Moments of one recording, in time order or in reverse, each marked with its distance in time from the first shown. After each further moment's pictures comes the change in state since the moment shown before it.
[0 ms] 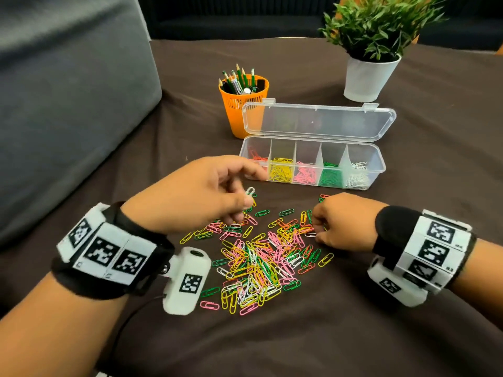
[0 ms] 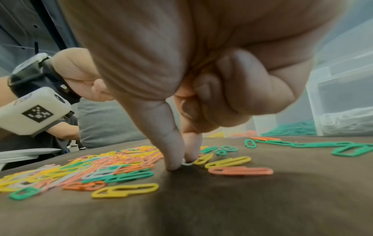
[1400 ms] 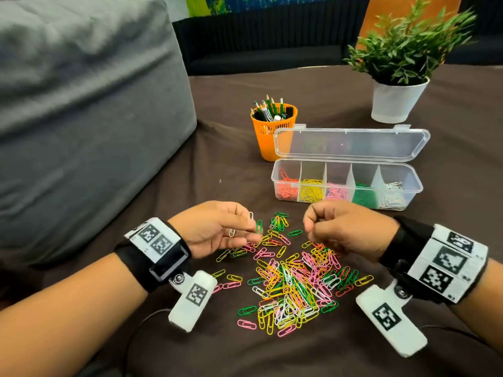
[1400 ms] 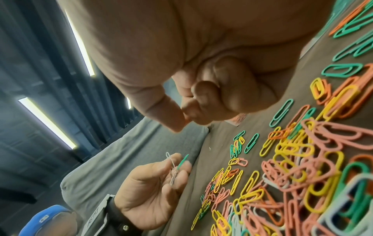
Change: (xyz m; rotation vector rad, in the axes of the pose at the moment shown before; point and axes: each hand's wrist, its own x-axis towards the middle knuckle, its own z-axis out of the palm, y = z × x) left_hand 0.005 -0.073 -0.026 -0.665 0.006 -0.410; right_hand 0.020 -0.048 -0.005 1.206 0.000 -0.027
